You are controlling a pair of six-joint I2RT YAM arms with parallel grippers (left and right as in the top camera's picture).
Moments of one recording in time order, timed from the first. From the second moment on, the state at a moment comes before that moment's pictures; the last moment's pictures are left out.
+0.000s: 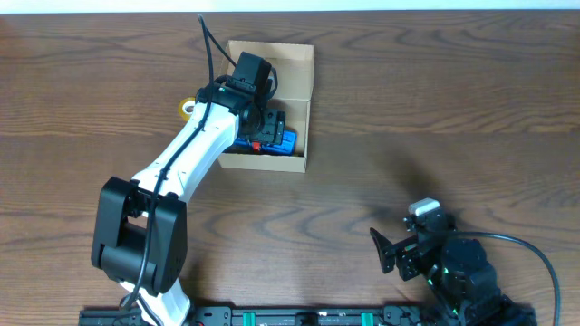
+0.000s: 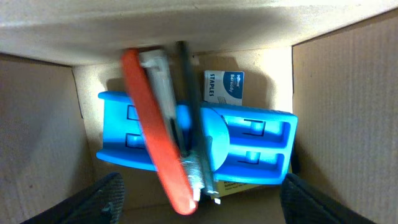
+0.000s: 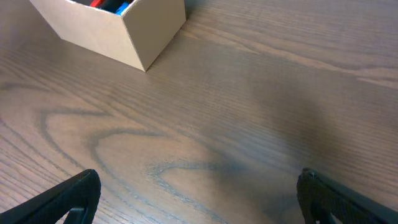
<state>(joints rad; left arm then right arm) -0.38 1.86 1.41 -0.78 0.07 -0.22 0.50 0.23 0.39 -0.76 0.05 0.13</state>
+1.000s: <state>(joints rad) 0.05 1.75 1.54 -0.85 0.01 -0.75 0.50 0.23 0.39 -0.76 0.05 0.13</state>
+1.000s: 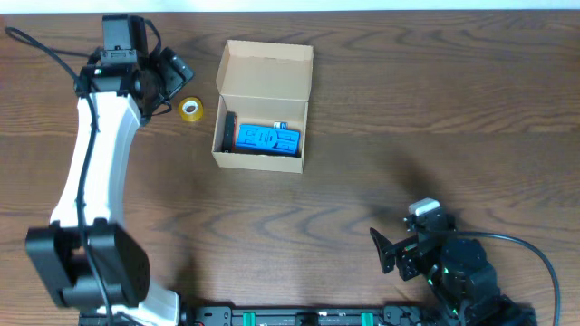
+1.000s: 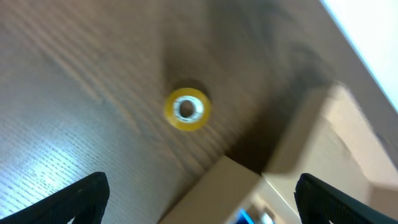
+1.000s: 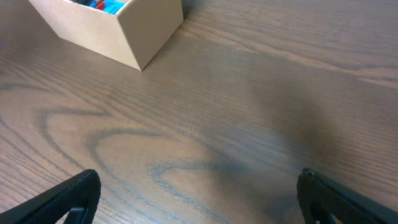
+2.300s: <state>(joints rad) 0.06 2.21 1.66 -0.84 0.04 -1.14 0.50 0.23 0.39 -0.76 0.05 0.13</state>
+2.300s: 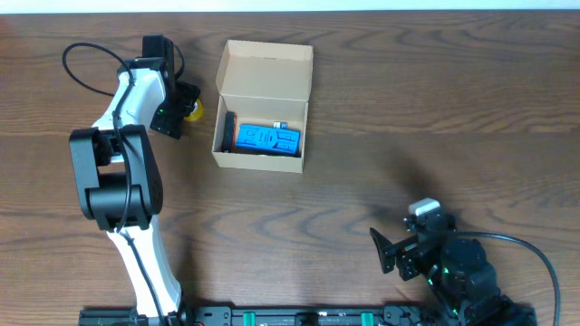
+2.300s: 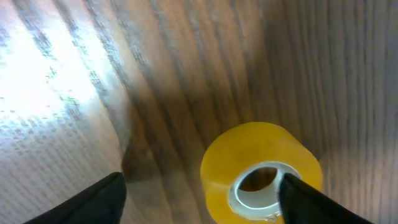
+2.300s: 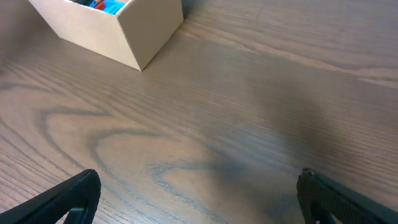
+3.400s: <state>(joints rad) -0.04 1.76 1.66 -0.97 -0.04 -0.90 0.50 0.23 0.39 -0.76 0.05 0.13</state>
